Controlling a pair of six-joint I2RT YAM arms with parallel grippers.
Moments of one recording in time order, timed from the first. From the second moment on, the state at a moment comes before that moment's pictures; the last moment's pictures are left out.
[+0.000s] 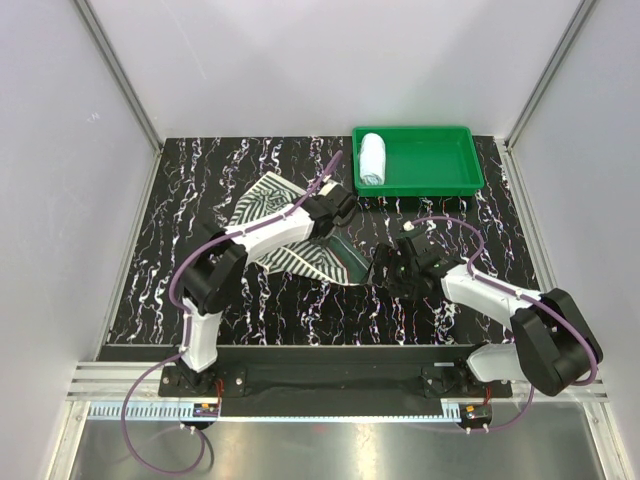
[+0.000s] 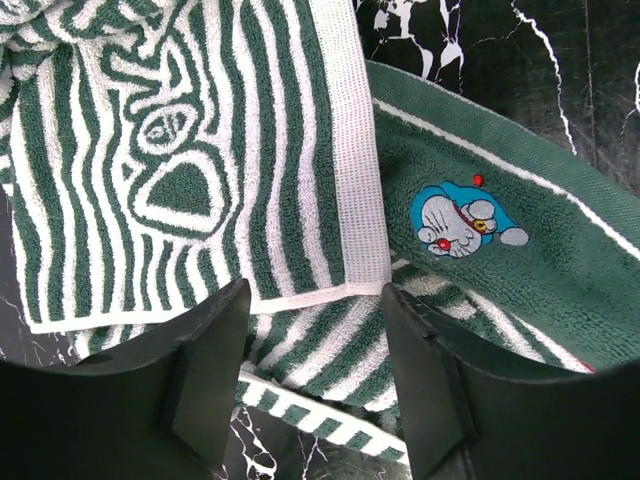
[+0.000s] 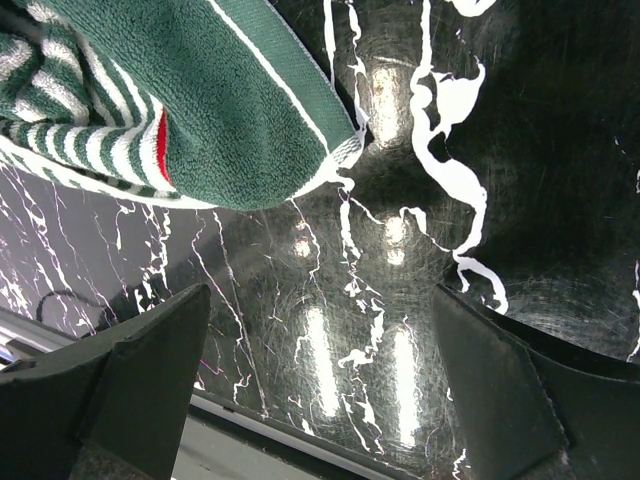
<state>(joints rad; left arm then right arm) -0.77 1.99 1.53 -0.70 -0.56 -0.32 0.53 1.33 0.62 -0.23 -0.14 0.80</state>
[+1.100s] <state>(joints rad) -0.76 2.10 1.62 -0.72 -0.64 -0.29 0.53 1.33 0.59 -0.22 -0.14 0.80</state>
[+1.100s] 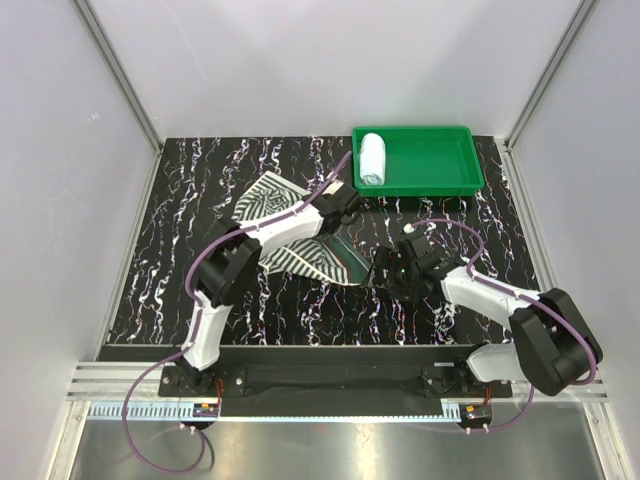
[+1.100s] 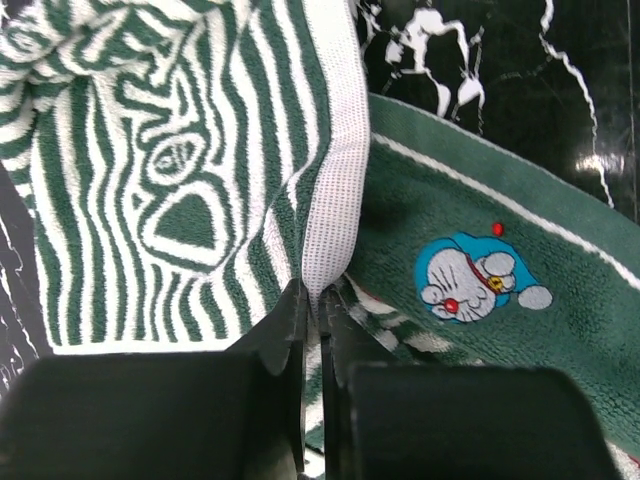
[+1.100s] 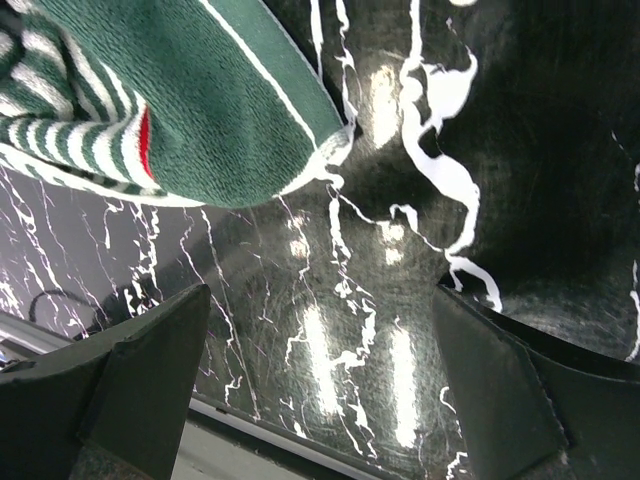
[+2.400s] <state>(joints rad) -0.39 1.50 1.30 -0.69 -0.22 -0.47 0.52 1.73 0.79 0.09 -0.19 0.87</state>
